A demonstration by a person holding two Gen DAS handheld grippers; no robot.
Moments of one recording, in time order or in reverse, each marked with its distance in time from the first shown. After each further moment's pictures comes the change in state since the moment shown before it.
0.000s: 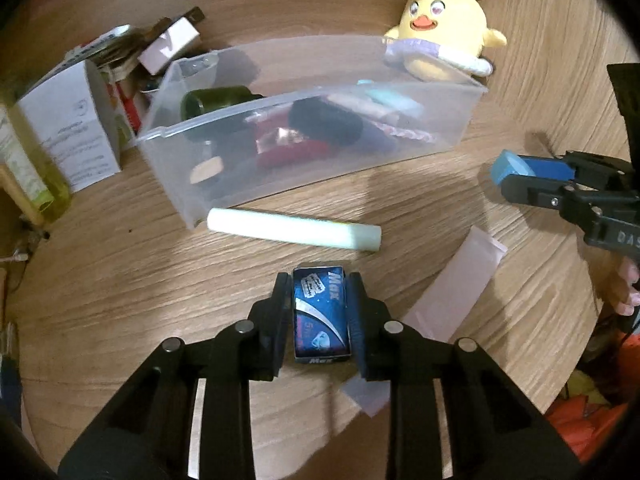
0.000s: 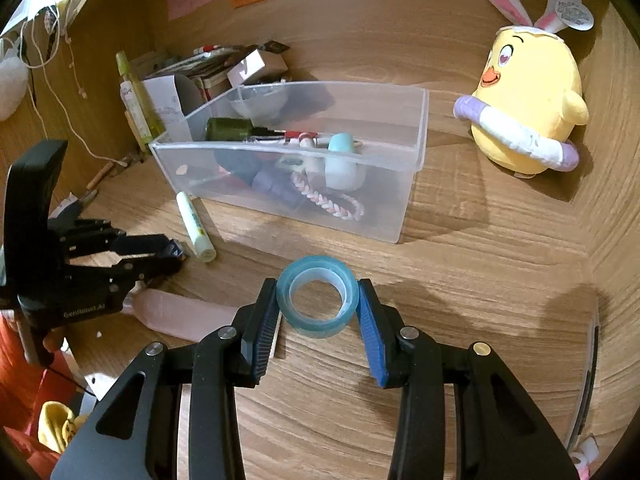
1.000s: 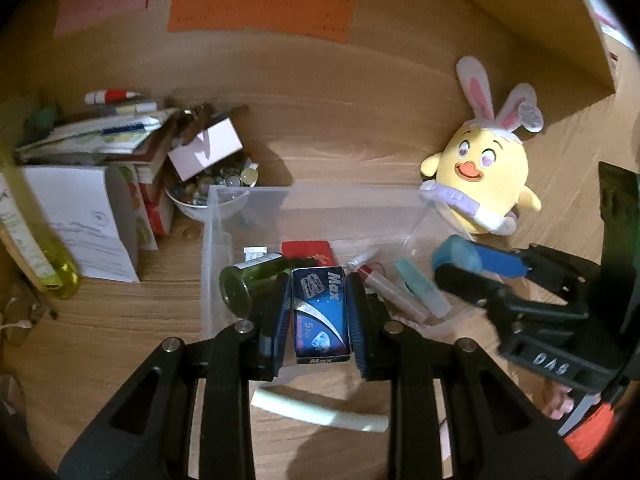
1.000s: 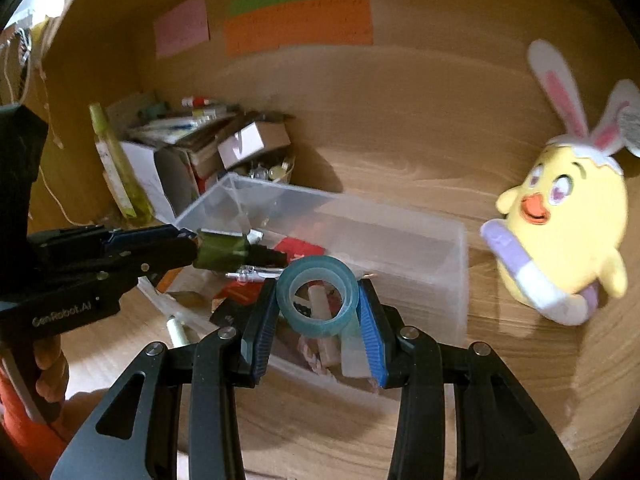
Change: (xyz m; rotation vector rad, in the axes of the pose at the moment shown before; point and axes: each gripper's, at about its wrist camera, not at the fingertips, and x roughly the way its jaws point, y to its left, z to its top) left arm -0.010 0.050 0.113 -0.204 -0.194 -0.047; right arm 0.041 0.026 0.114 -0.051 -0.073 -0.058
